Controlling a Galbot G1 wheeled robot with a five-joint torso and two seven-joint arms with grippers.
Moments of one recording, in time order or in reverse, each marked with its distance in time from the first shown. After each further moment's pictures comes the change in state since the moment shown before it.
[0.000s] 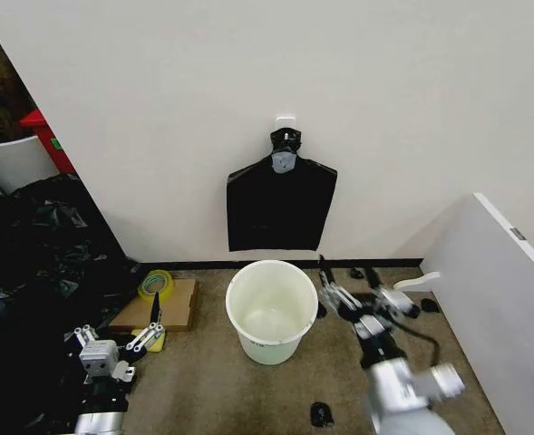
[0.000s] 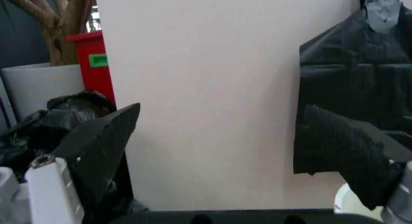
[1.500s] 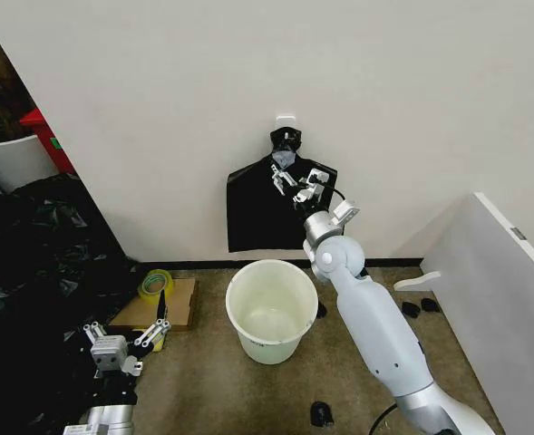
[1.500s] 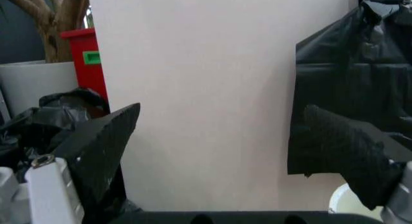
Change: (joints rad) left arm -0.053 -0.055 0.023 0.019 0.042 0.024 0.020; right arm 0.825 0.032 -0.197 -0.622 0.249 -0.050 0.041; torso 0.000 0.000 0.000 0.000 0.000
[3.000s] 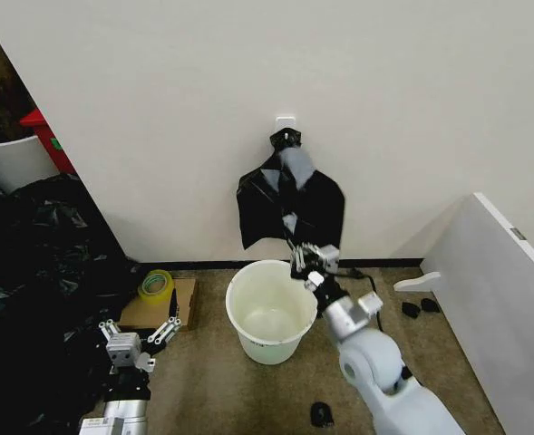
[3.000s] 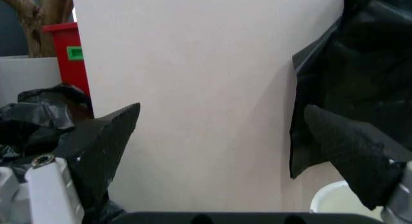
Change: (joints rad) left arm -0.049 -0.011 0.061 0.037 0.016 -0.001 -0.002; right arm -0.651 -0.203 0.025 0.475 -0.545 0.171 -0.069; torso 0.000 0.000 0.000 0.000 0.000
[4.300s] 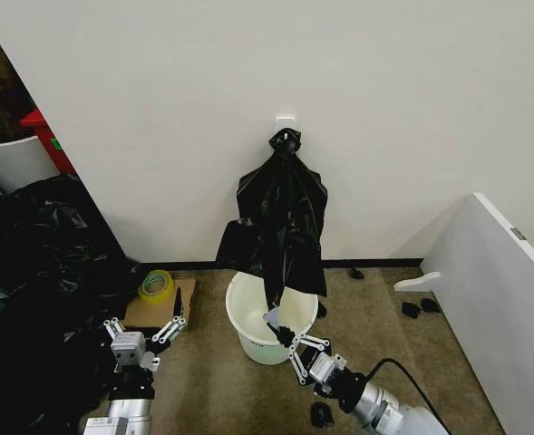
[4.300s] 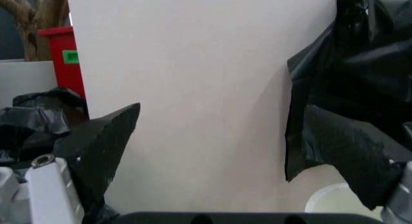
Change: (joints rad) left arm -0.001 0.002 0.012 -0.001 0.009 -0.009 -0.002; right arm -0.242 -0.134 0.061 -0.013 -0.390 0.380 -0.267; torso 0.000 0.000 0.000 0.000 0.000
